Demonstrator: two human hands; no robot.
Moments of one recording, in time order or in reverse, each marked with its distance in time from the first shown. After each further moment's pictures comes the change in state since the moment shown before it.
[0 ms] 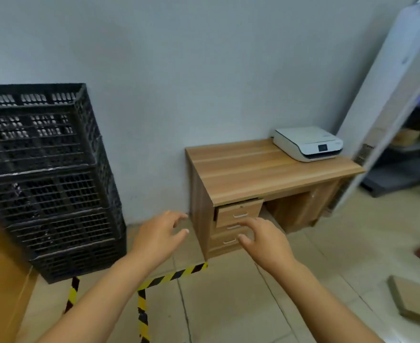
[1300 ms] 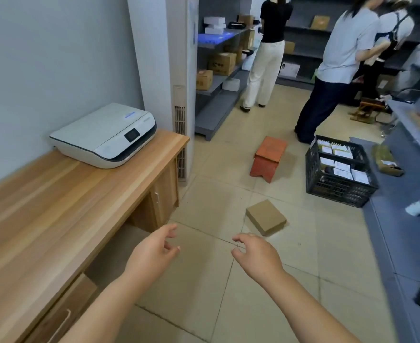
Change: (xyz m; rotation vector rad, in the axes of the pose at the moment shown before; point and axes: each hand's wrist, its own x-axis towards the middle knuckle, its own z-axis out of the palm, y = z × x) left_hand 0.375 0.400 0.398 -0.215 -0.675 0.494; right_hand 0.111 0.514 -0.111 0.129 0.121 0.966
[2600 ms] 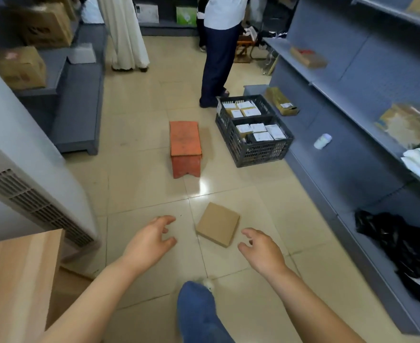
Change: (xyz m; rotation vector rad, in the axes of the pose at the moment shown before) left_hand 0.620 0.127 0.111 0.121 -0.552 0.449; right_hand 0.445 0.144 -0.076 0.281 0.215 0.727
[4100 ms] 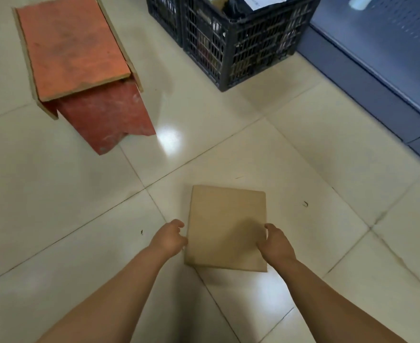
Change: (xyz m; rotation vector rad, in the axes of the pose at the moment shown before) left_hand 0.592 -0.344 0.477 0.025 -0.605 -0.297; right_hand 0.565 0.275 0.413 0.188 -0.099 0.657
